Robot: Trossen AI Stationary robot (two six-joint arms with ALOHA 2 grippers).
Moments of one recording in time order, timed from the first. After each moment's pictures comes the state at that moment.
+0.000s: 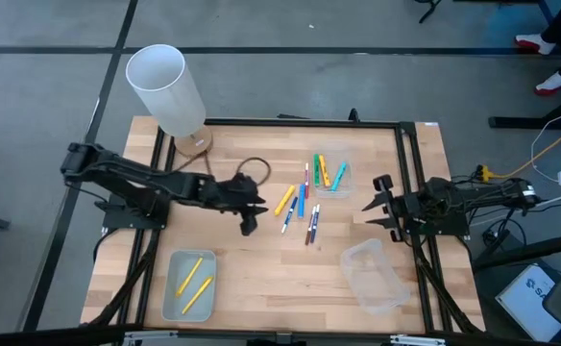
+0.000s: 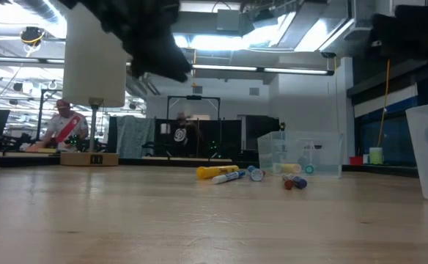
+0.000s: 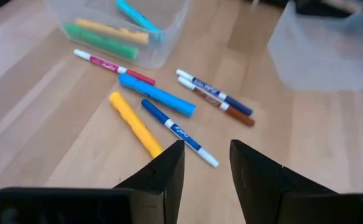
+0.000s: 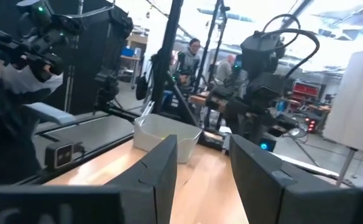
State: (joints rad) left arm -0.12 1.35 0.86 -0.18 -0.24 -0.44; right arm 0.12 0.19 0.01 0.36 -0.21 -0.22
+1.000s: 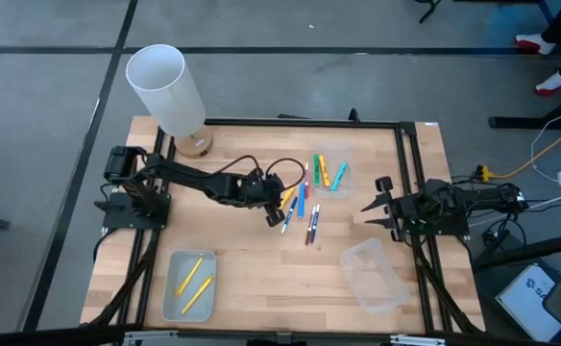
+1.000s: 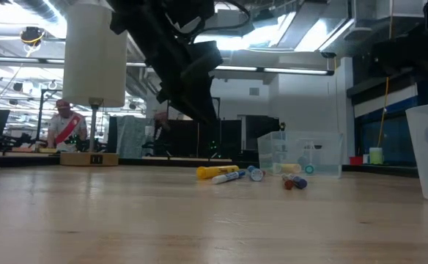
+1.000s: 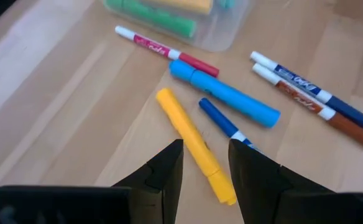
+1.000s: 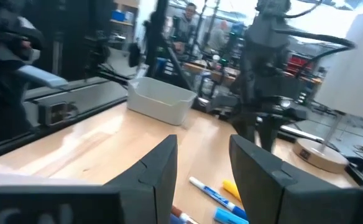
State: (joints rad) left arm -0.02 1.71 1.09 -0.27 -0.35 -0.41; right arm 0.12 0.00 0.01 0.04 -0.15 -0.27
